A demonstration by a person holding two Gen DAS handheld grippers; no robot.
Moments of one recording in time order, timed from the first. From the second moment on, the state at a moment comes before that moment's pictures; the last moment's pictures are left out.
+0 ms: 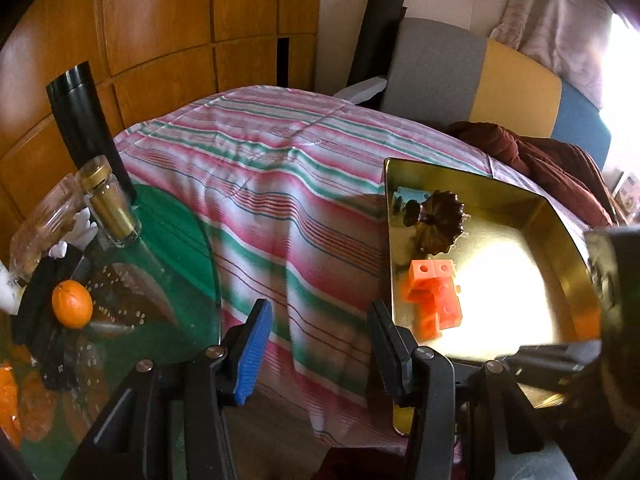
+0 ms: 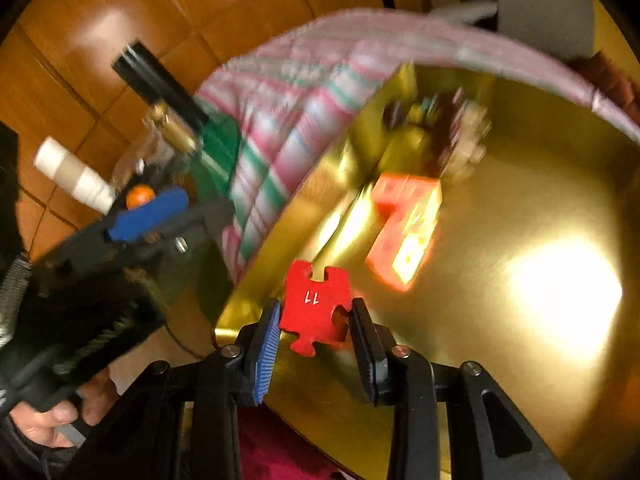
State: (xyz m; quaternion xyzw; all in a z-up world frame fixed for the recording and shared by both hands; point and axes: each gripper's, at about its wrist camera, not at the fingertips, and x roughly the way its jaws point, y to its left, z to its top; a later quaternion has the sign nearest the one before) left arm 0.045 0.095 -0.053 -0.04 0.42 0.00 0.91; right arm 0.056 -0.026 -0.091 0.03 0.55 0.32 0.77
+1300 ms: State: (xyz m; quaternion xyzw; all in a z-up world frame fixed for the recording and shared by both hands) left arm 0.027 0.050 -0.031 0.01 0.39 -0.05 0.92; right arm 0.022 -0.100 -0.009 0.02 0.39 0.19 0.90
